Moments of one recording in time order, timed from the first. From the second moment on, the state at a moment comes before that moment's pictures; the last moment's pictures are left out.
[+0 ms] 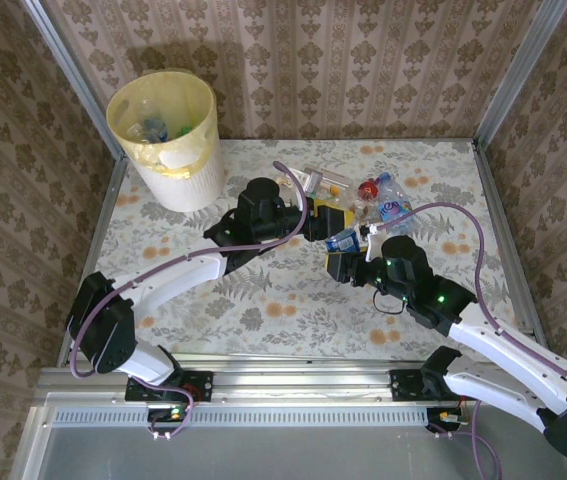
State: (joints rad) left arm -0.86 1.49 1.13 0.20 0.48 -0.57; right arm 0.69 0.85 0.66 -0.24 -0.03 0.53
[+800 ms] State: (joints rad) left arm -0.80 1.43 1.08 0.18 0.47 -0.57; right arm 0.70 0.81 0.66 -0.24 -0.02 0.49
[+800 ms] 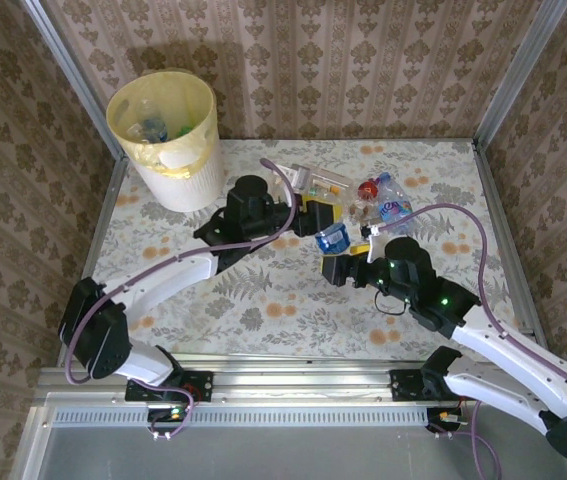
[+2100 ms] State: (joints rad) left arm -0.43 0.91 1.31 -0.24 0.05 -0.12; right arm 0.69 0.94 0.78 -0.35 -0.02 0.36
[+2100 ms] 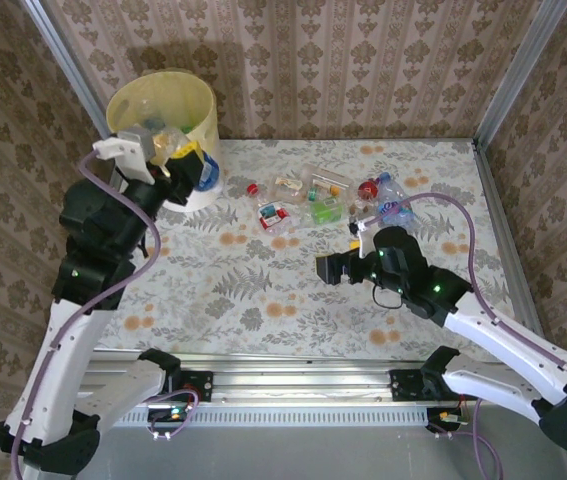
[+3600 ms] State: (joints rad) left arm -0.32 1.12 1.30 0.65 -0.13 0.35; right arm 0.55 0.99 0.96 -0.48 -0.08 0.31
